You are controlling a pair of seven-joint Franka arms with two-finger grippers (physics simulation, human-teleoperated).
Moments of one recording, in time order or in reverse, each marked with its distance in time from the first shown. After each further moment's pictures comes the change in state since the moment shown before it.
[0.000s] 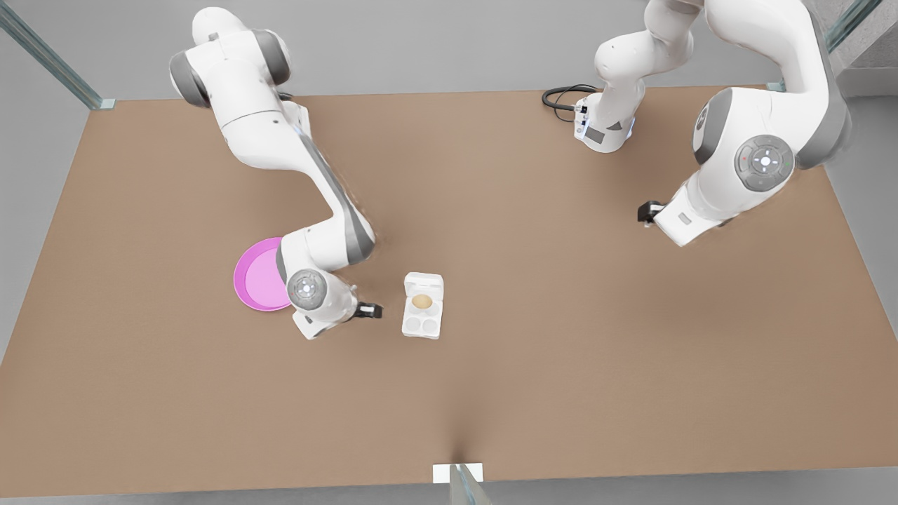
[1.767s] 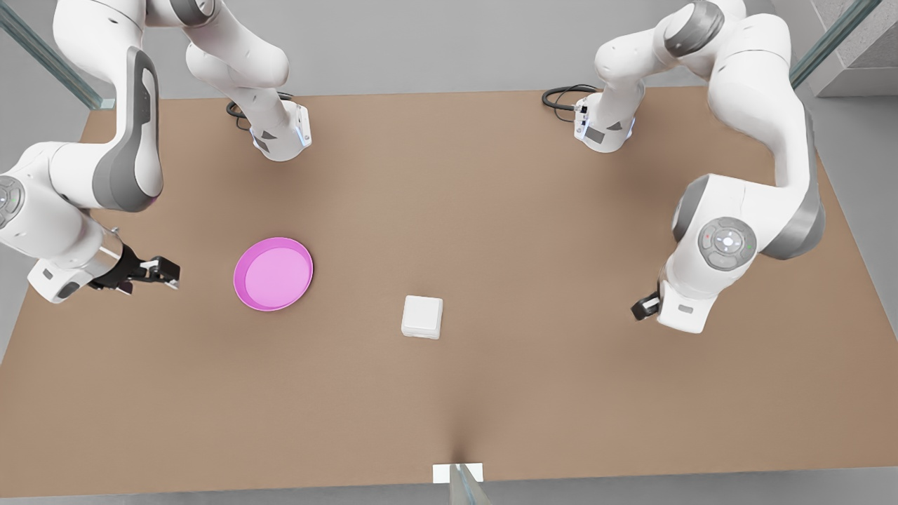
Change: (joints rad) left arm -0.081 0.423 0.097 0.403 0.319 0.081 -0.639; right arm -0.531 -0.425 0.171 -0.051 -0.166 -0.188 -0.629
